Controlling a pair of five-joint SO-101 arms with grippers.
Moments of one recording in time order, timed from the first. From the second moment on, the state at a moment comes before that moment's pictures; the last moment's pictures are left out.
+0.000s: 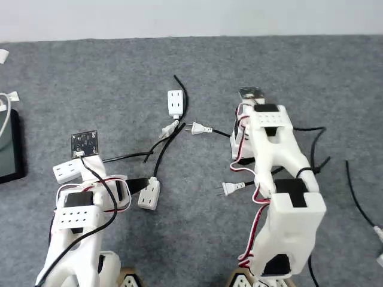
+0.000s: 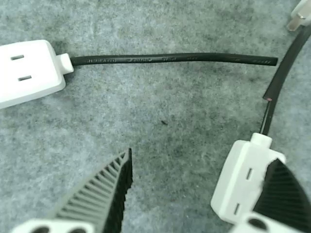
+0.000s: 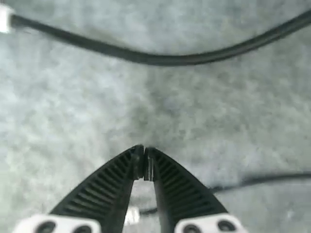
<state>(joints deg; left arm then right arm) -9.1 -41.3 74.1 47.0 11.5 -4.4 23.2 3.2 72.1 1.4</state>
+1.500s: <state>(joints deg) -9.1 -41.3 74.1 47.0 10.0 -4.2 -0.9 39.7 53.6 -23.1</state>
